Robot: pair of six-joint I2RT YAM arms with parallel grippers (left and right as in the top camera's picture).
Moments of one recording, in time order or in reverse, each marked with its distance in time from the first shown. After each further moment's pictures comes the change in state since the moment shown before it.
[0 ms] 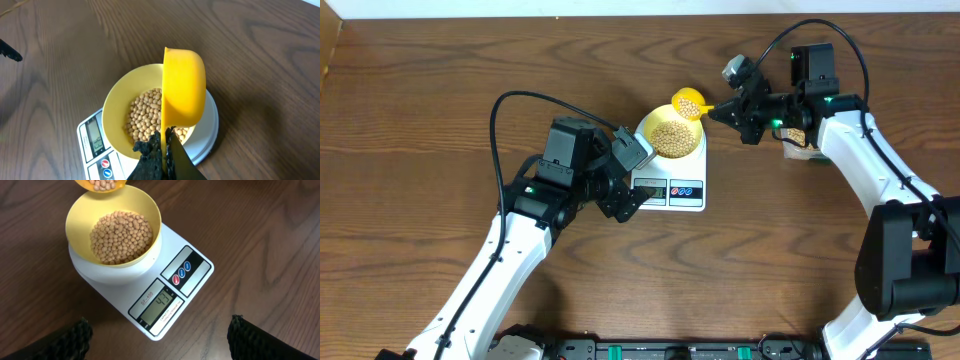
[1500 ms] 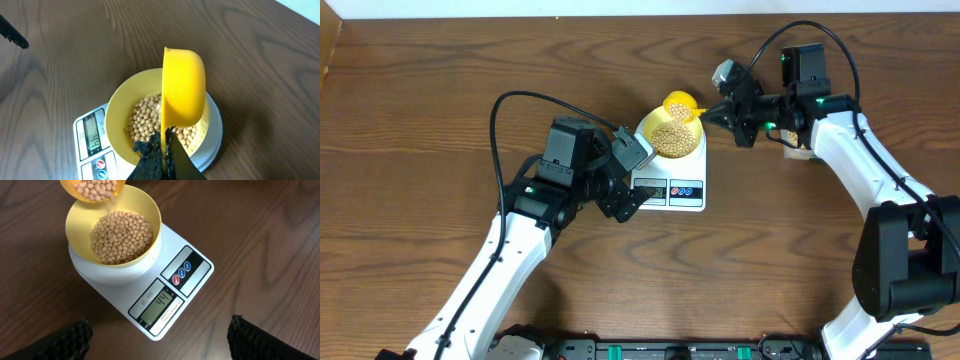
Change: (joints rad) left arm 0.000 0.000 0.000 0.000 0.000 0.000; right arm 0.032 0.000 0.000 0.005 0.002 -0.111
